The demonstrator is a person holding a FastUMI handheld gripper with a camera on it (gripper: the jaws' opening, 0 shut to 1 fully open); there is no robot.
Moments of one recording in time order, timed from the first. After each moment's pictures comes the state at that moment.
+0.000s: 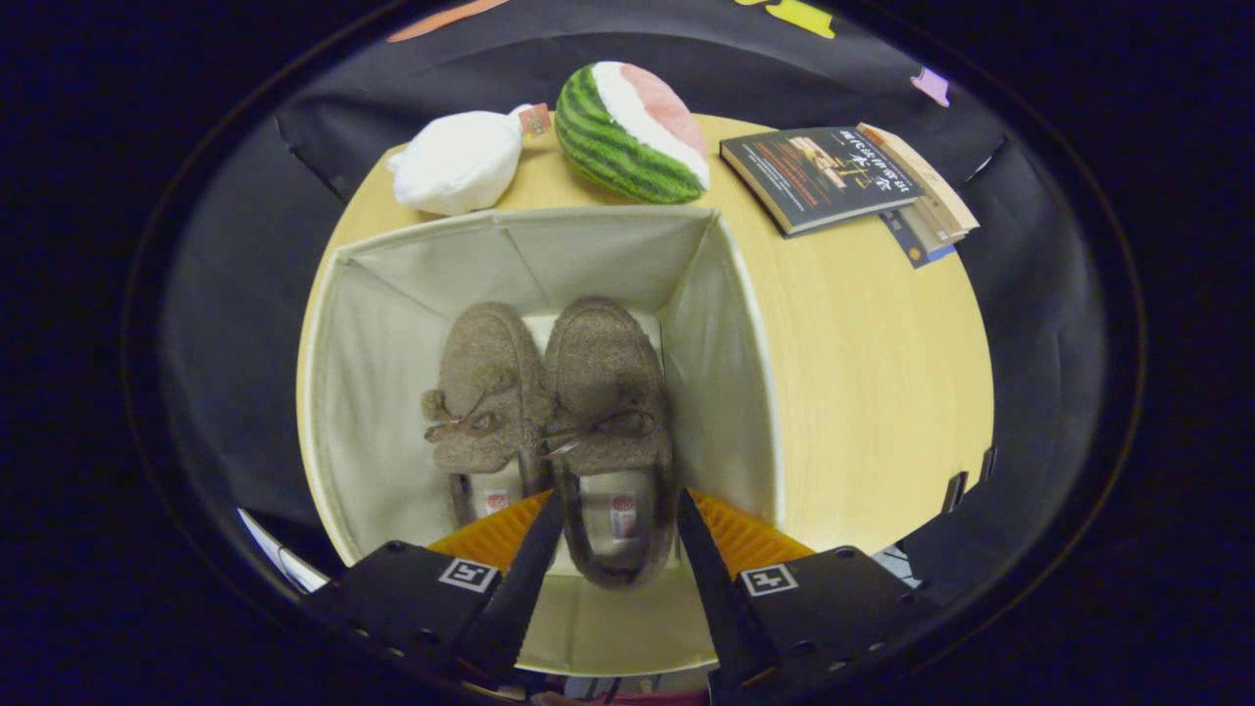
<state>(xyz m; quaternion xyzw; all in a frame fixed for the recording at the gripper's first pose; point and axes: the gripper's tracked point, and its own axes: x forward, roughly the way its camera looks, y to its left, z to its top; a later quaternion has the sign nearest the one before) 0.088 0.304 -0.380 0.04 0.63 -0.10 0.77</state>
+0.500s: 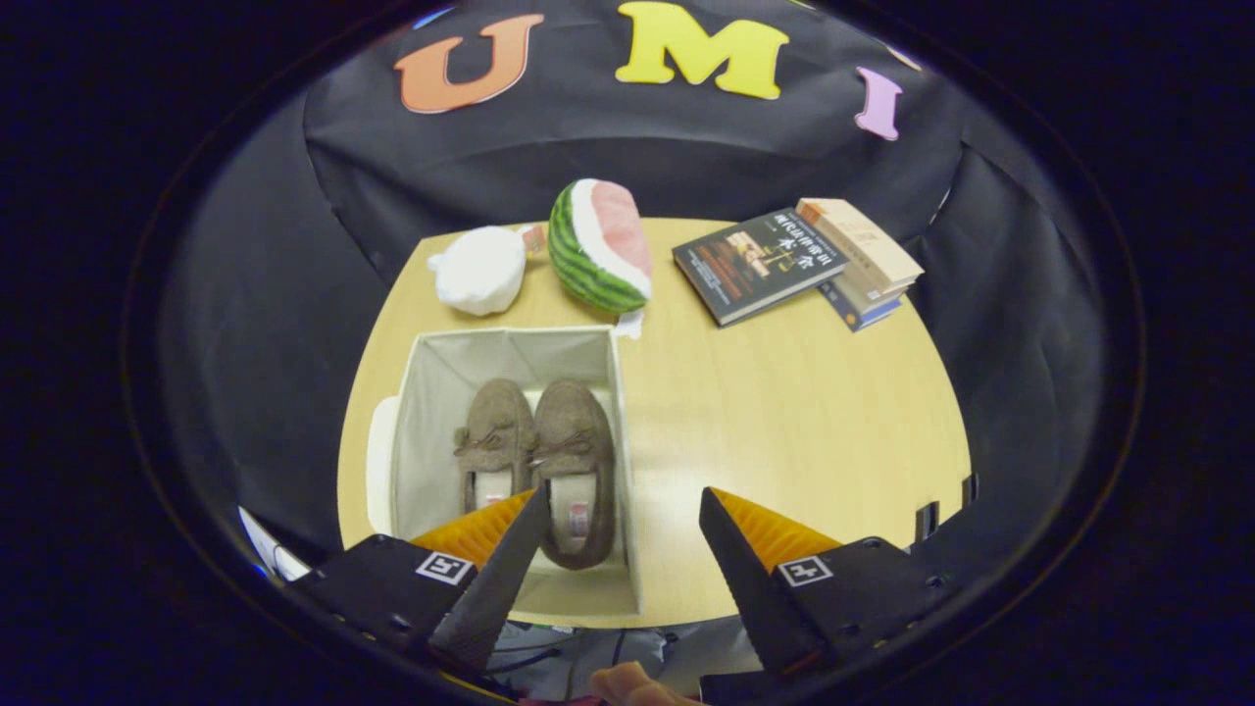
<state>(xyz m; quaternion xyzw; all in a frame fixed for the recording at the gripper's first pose) 0.060 0.241 -0.280 0.04 0.49 -0.10 0.86</state>
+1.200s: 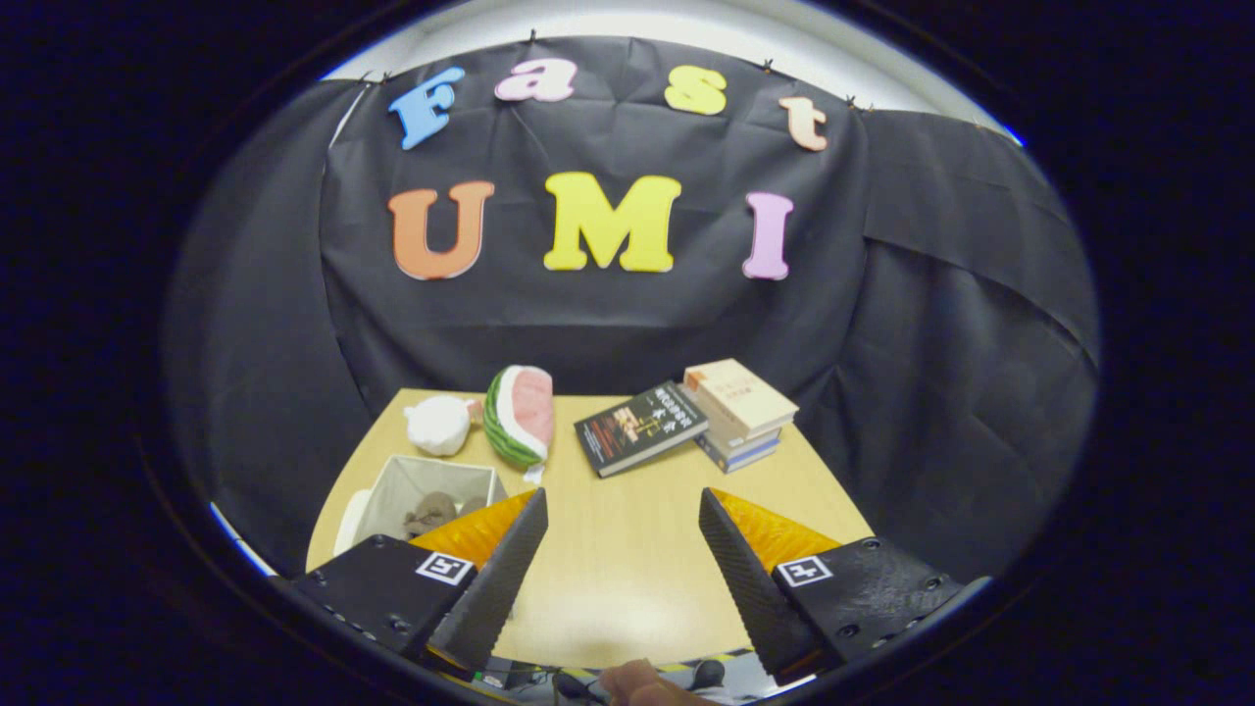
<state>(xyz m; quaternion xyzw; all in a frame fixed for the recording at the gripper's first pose) -0.020 0.089 -0.100 0.00 0.22 -0.12 0.97</state>
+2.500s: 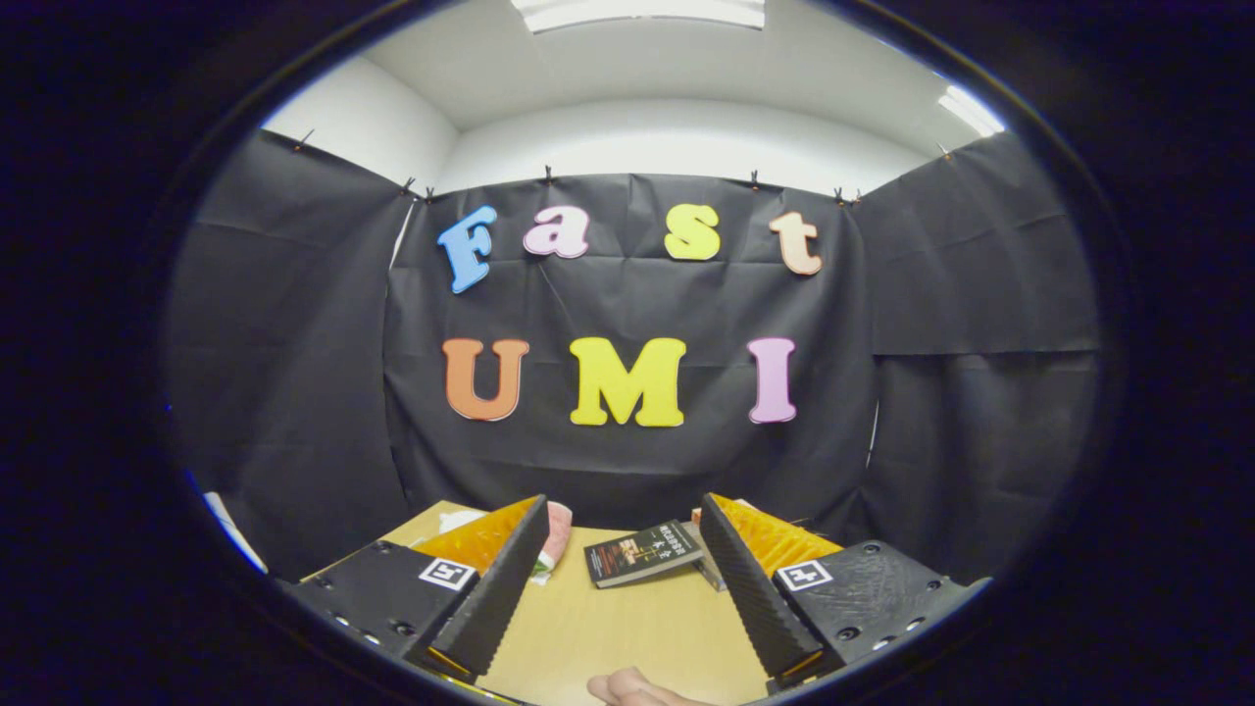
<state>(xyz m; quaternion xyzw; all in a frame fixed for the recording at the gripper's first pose) -0.061 0.029 -0.017 0.00 0.02 -0.03 1.00</state>
